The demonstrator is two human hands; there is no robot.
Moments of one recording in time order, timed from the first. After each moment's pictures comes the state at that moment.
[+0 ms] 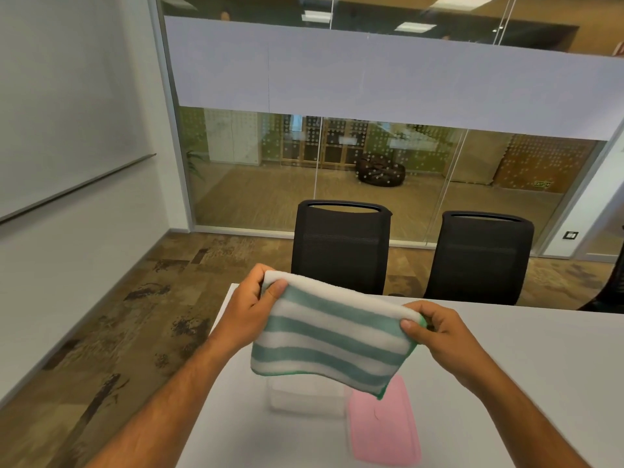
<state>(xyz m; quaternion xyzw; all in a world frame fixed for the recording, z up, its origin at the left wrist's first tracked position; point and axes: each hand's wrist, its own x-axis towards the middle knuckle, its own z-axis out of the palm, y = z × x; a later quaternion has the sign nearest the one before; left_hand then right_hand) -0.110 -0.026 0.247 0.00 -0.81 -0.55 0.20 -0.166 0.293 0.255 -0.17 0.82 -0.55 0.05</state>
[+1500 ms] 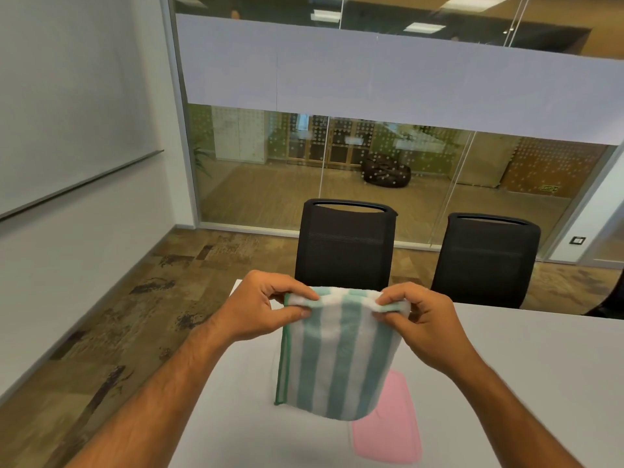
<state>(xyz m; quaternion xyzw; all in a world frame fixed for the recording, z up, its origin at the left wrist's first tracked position) -0.092 -0.030 0.275 -0.20 -0.84 -0.47 0.19 -0.145 0.256 0.280 -0.31 0.82 -0.47 -0.12</state>
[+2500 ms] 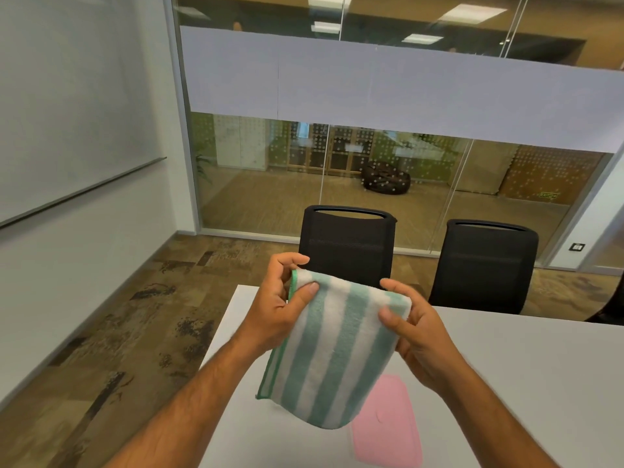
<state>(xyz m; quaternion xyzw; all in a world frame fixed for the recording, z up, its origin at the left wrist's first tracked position) -0.093 0.004 0.267 -0.11 -0.73 -0.63 0.25 -0.138 0.246 0.272 -0.17 0.64 -0.74 0.14</state>
